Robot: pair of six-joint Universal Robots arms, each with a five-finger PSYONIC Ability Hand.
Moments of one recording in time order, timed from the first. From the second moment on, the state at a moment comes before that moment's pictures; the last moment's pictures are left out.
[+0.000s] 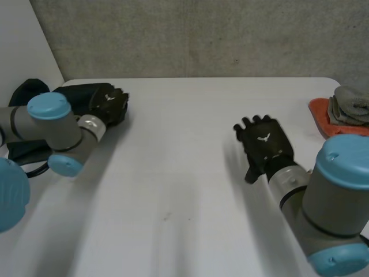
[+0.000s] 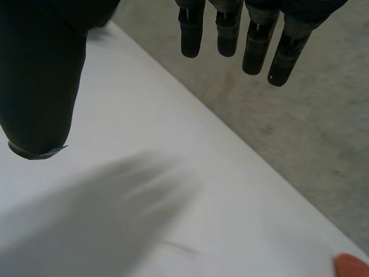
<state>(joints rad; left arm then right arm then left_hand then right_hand) 4.45 -2.52 -0.94 3.45 -1.33 3.68 2.08 -1.25 1.74 -0.33 1.60 2.75 1.12 1.18 1.19 1.20 0.99 0.21 0.22 0.22 0.23 0.07</state>
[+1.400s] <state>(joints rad) 4.60 -2.37 -1.12 3.25 -1.18 3.59 1.95 -1.31 1.91 -0.12 1.45 2.66 0.19 0.20 0.21 0.21 0.05 0.21 0.22 0.22 0.23 0.07</state>
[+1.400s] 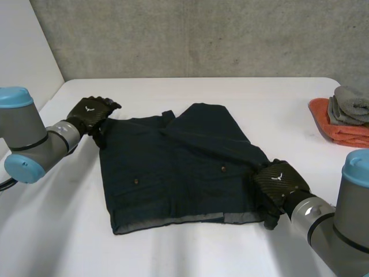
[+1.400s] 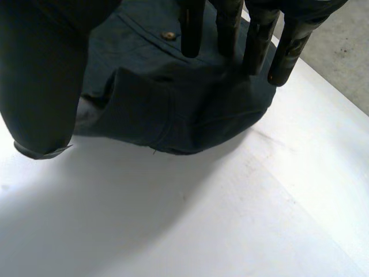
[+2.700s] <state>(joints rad) 4.55 -2.20 -1.43 3.25 -1.18 3.73 1.90 -1.22 1.59 0.08 1.46 2.76 0.27 0.27 0.27 0.27 0.10 0.20 0.22 0.21 0.23 0.07</state>
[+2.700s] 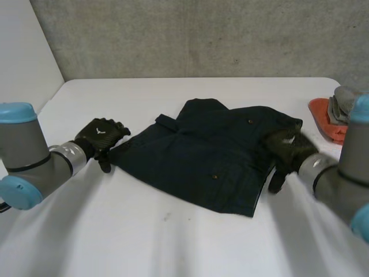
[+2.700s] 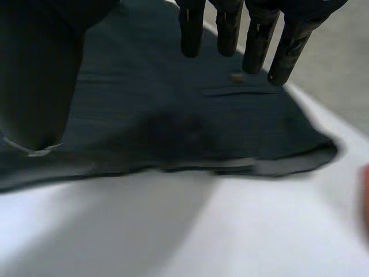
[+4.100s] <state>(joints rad) 4.44 -1.33 -1.34 3.25 -1.38 3.33 2.05 -1.55 1.03 0.24 1.50 2.64 1.12 1.20 1.19 1.20 1.00 0.98 1.17 1.18 1.19 0.99</state>
